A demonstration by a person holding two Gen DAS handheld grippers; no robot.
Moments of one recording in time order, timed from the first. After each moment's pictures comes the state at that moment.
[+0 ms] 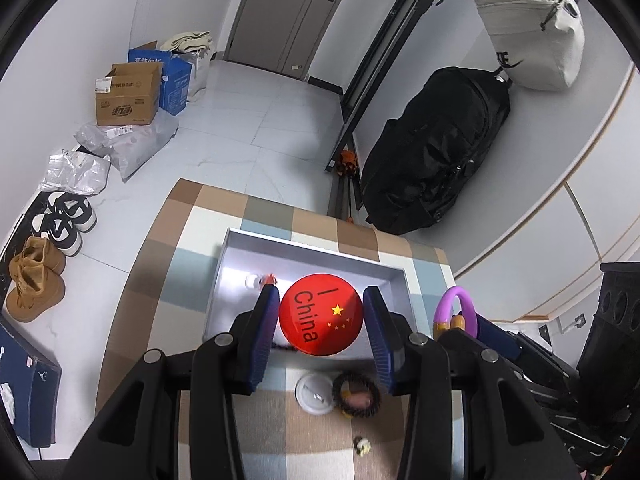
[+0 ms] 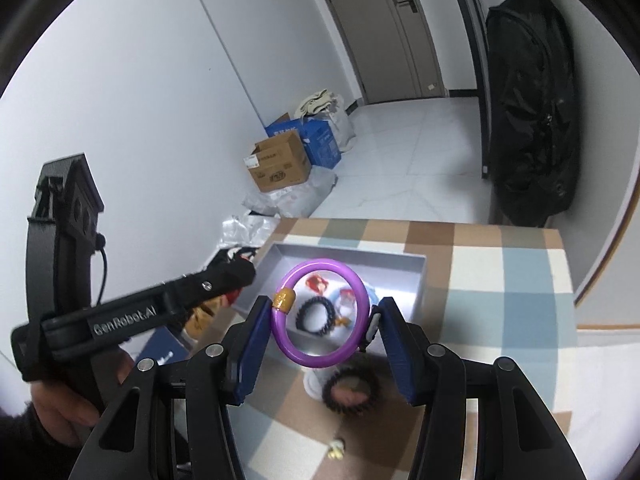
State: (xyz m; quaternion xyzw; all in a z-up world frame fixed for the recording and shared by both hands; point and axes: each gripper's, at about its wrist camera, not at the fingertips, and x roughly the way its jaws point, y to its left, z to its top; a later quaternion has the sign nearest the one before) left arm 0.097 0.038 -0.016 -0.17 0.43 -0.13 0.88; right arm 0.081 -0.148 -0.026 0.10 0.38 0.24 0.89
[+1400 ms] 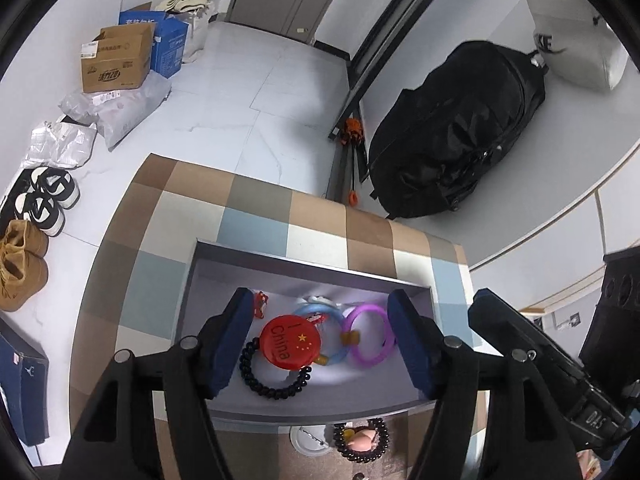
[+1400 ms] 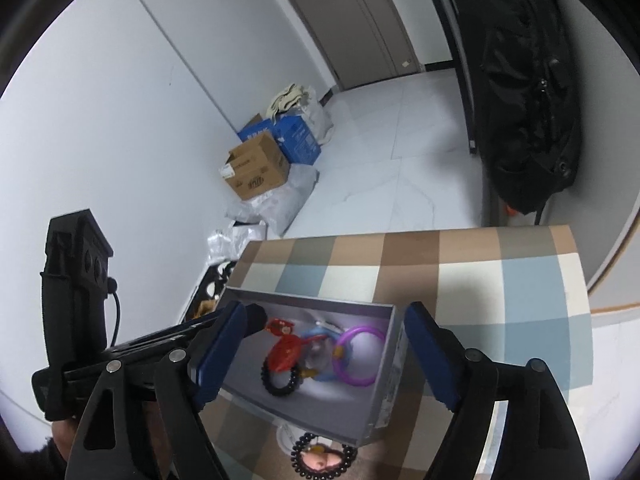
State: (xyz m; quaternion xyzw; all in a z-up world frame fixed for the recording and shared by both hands) left arm 0.147 0.028 -0.044 -0.18 0.49 -0.14 0.84; right arm 0.151 -0.172 -0.047 0.15 0.41 0.20 0.88
